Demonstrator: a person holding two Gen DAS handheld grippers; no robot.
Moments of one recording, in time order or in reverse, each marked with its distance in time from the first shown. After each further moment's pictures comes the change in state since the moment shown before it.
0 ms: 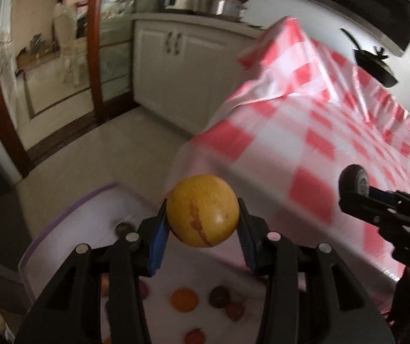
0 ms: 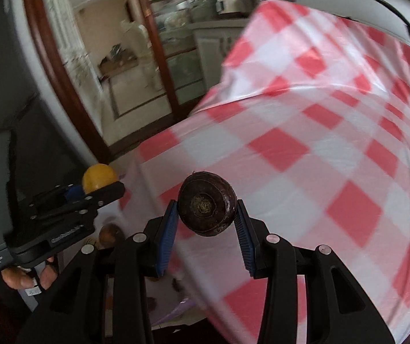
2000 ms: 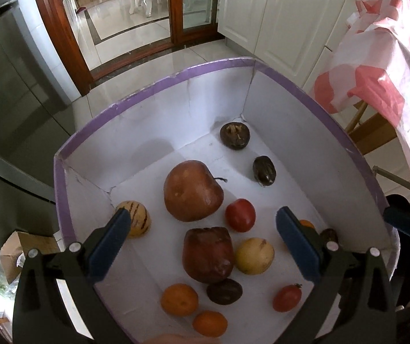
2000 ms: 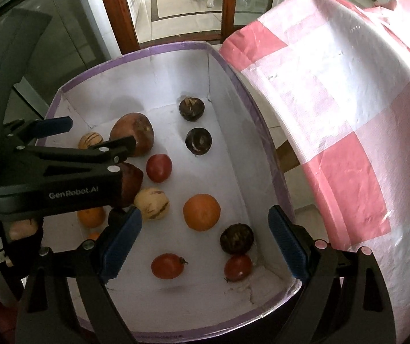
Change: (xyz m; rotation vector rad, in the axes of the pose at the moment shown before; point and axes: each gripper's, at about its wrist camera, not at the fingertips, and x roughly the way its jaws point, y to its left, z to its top) left arm 0.032 0.106 -0.092 -0.213 0.283 0.307; right arm 0.117 0.117 -0.075 -0.307 0.371 0.005
